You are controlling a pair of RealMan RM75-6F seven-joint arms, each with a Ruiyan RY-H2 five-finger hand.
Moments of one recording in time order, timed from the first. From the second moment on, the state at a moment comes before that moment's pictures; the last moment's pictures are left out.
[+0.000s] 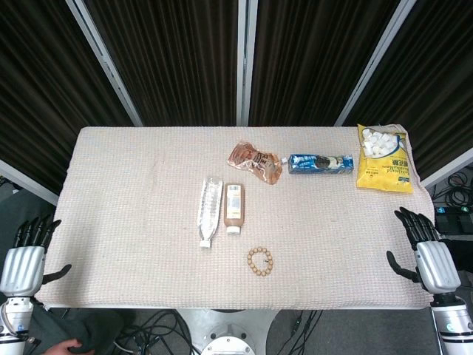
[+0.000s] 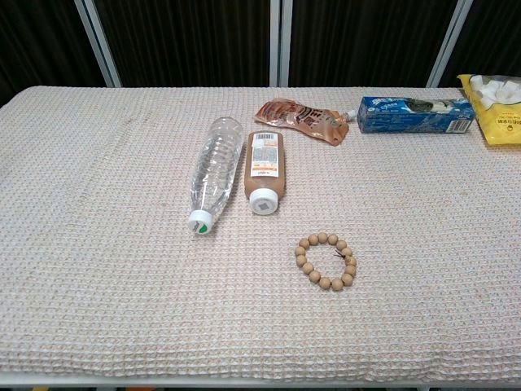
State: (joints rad) left arm -0.06 -1.28 -0.04 -1.49 1.47 1.51 0.09; right arm 0.16 -1.13 -0.03 -1.52 -1.55 1.52 0.31
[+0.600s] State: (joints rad) left arm -0.04 -1.27 -0.04 -1.52 1.47 1.52 0.10; right arm 0.33 -1.17 -0.03 -1.54 -1.76 1.33 0.22
